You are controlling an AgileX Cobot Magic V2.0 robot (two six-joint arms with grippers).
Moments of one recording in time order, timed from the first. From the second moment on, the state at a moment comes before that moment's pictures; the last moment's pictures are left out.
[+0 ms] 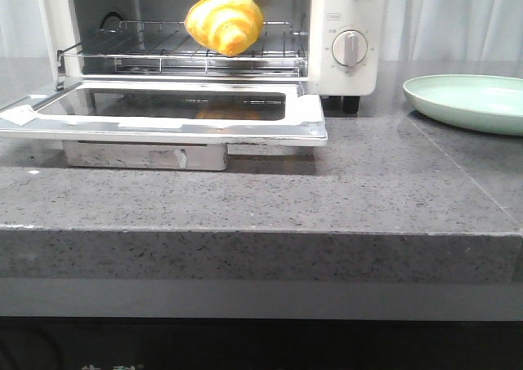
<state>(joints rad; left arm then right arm) -0.49 0.59 -0.85 0.03 0.87 -0.04 0.46 1.28 -1.33 -0.18 0.98 0.31</state>
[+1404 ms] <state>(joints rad) -0.49 0.59 -0.85 0.03 0.87 -0.04 0.45 0.48 -0.73 -0.21 0.84 0.31</state>
